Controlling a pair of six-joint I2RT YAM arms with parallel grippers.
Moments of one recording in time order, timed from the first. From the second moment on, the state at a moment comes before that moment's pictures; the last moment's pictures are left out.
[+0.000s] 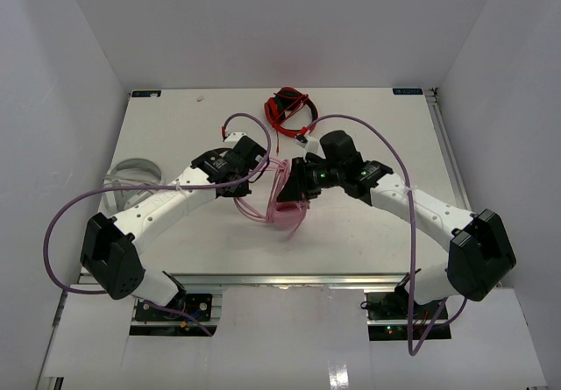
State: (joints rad) left arm -0.72 1.45 1.25 -0.91 -0.49 -0.63; right arm 0.70 1.42 1.05 -0.24 -0.63 0.56
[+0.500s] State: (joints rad) left arm -0.72 1.39 1.15 -0.79 -0.28 -0.75; right arm 0.79 1.39 1.00 -0.24 -0.26 0.56
